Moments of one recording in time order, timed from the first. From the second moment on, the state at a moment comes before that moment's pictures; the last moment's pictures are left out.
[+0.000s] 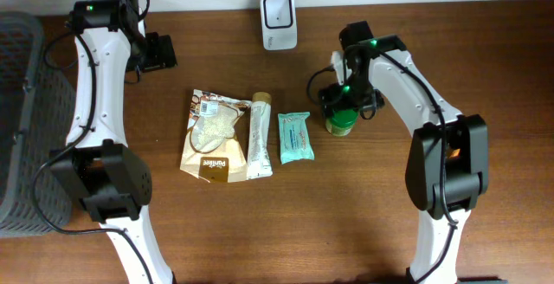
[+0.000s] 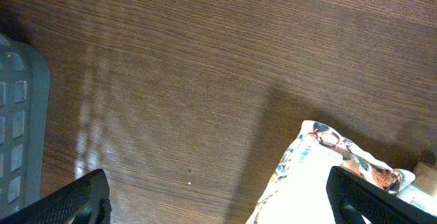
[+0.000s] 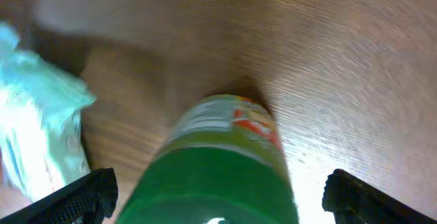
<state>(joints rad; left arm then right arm) 0.05 2.18 2.24 -1.32 -0.10 -0.18 0.22 2.15 1.76 -1.10 -0.14 -0.08</state>
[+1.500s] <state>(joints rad) 0.05 2.18 2.24 -1.32 -0.10 -0.18 0.25 2.15 2.01 -1.37 -0.14 0.21</state>
